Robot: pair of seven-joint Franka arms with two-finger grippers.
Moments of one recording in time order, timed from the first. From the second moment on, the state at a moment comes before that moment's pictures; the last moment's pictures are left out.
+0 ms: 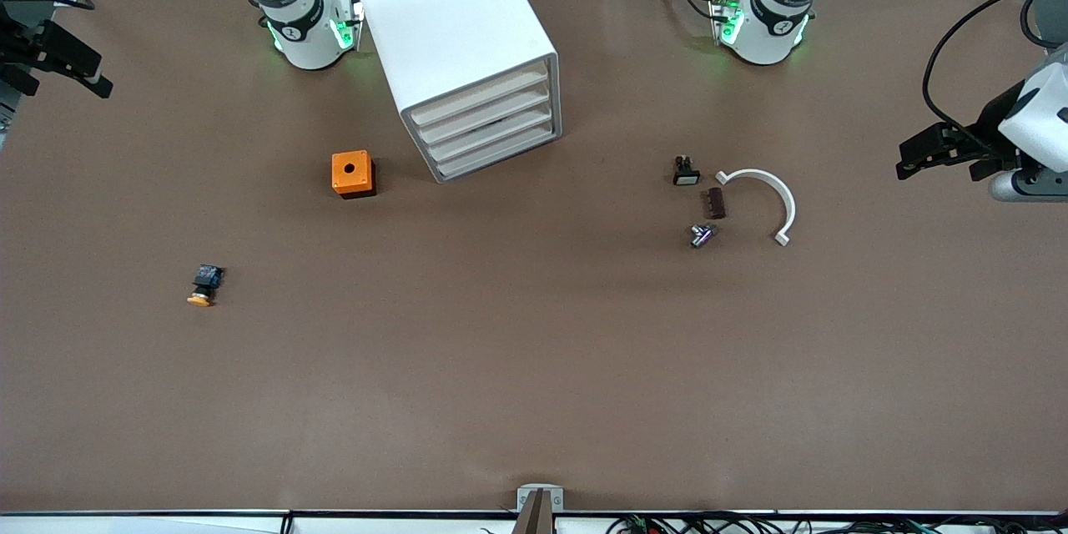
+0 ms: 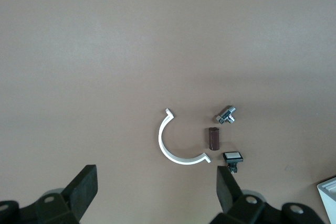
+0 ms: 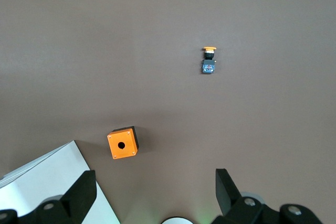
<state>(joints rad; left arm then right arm) -0.04 0.05 0.01 -1.57 -0.02 1.58 -0.01 -0.08 -0.20 0.01 -1.67 0.04 1.47 0.01</state>
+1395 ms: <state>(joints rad) -0.06 0.24 0.01 -1.57 -0.02 1.63 -0.20 -0.08 -0.20 0.01 -1.67 0.04 1.47 0.01</state>
